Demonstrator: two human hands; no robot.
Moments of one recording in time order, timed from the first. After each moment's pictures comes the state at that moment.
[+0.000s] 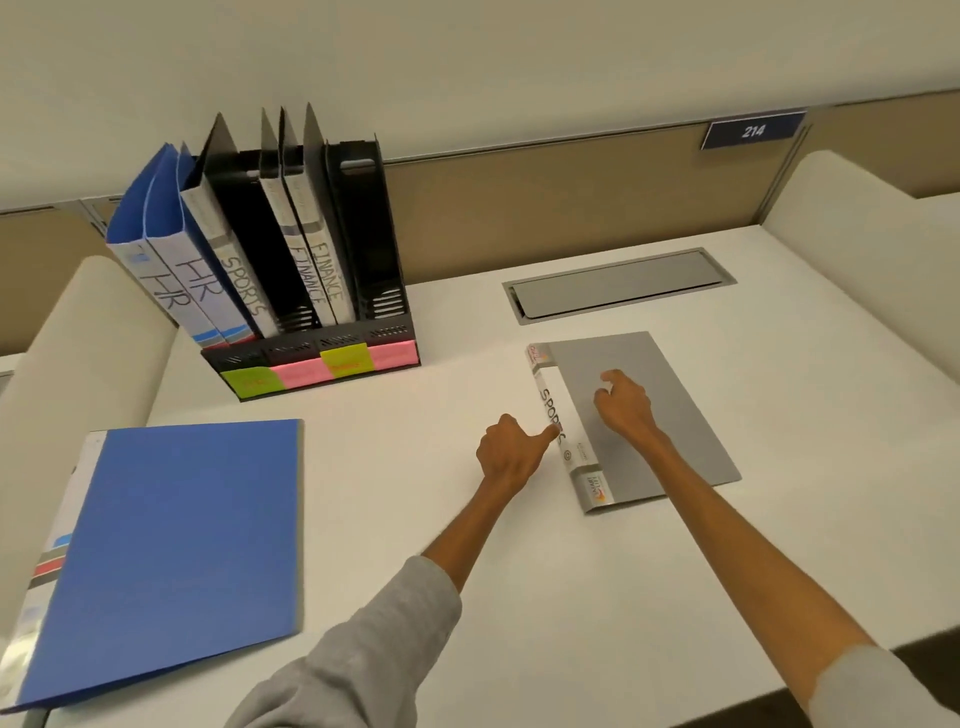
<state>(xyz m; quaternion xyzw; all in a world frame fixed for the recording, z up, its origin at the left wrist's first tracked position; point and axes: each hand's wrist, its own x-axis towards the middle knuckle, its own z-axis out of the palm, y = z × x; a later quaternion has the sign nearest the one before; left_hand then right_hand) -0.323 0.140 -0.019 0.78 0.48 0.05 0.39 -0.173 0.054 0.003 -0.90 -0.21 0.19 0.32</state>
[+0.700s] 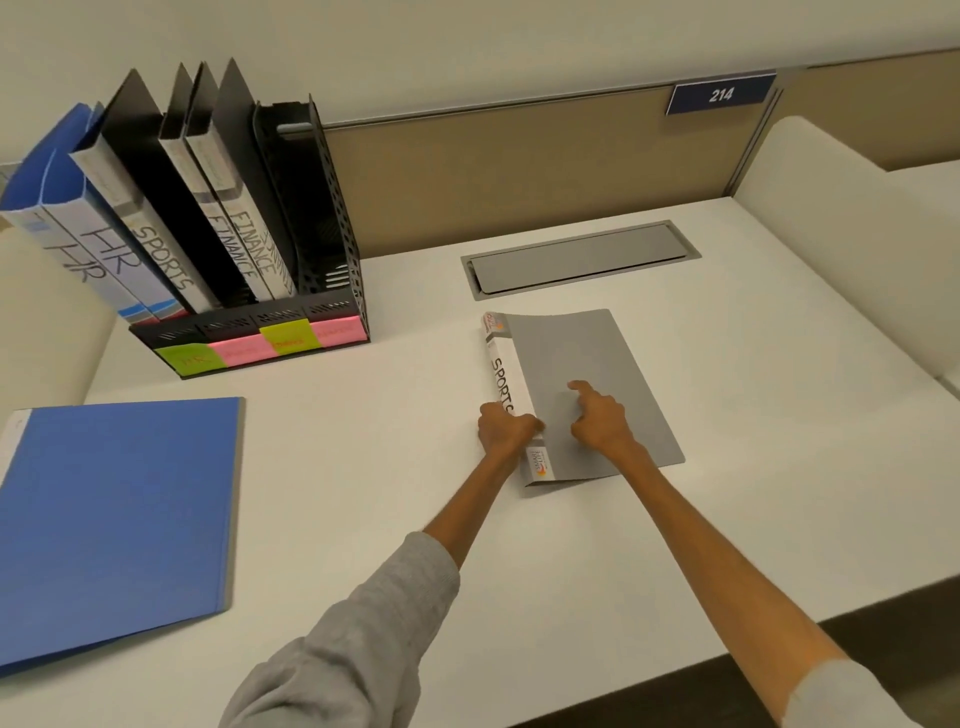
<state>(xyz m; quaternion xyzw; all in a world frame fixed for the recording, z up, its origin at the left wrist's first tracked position) -0.260 0.080 -0.032 0.57 0.56 0.10 0.60 -0.149 -0.014 -0.036 -0.90 -0.32 0.20 0.21</state>
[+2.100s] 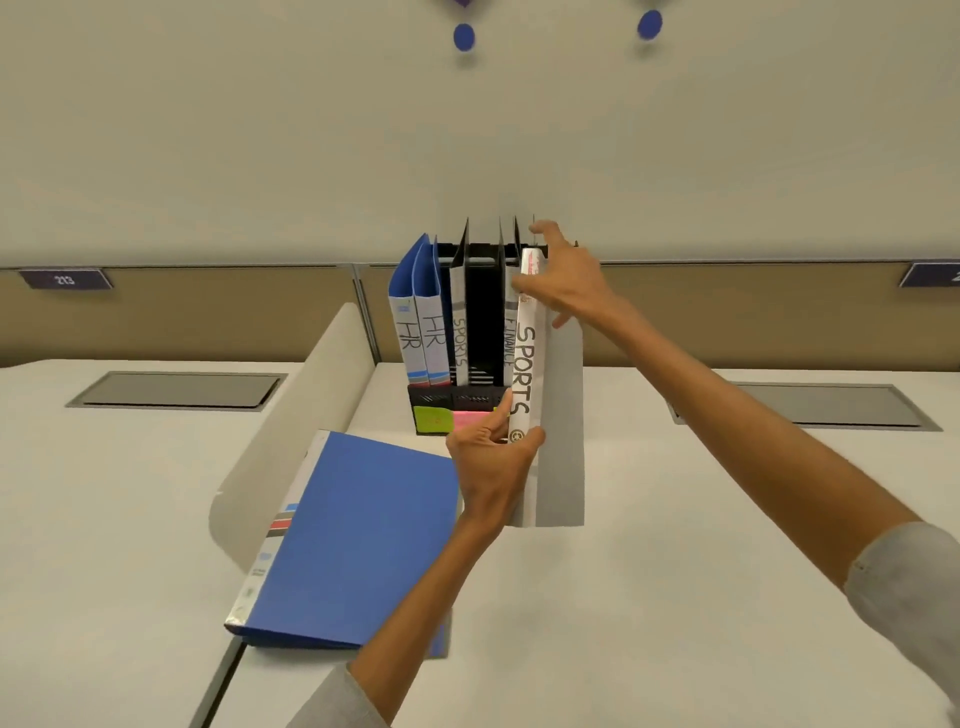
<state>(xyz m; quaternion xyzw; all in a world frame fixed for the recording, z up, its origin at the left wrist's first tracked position) -0.521 0.220 0.131 0.61 0.37 0.55 0.43 -0.357 0.291 0.276 -0.73 -0.57 0.09 0.38</state>
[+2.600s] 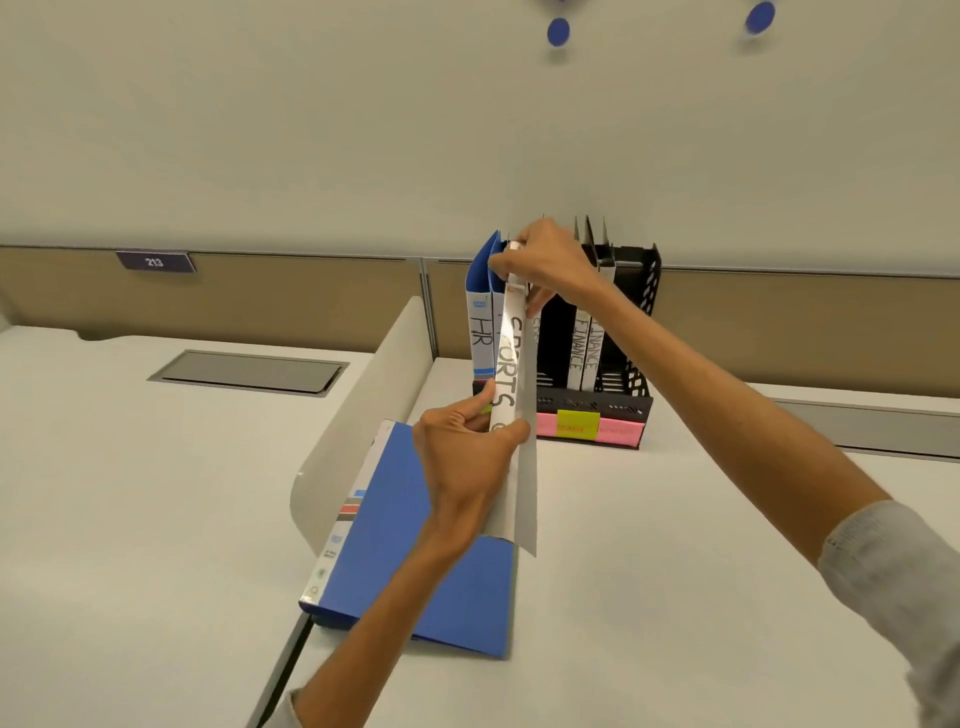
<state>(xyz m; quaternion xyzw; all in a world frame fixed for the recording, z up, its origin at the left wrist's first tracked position) -0.631 0.242 0.171 0.59 0.42 0.56 0.40 -0.468 0.356 0.299 -0.70 -0.57 0.19 0.39</state>
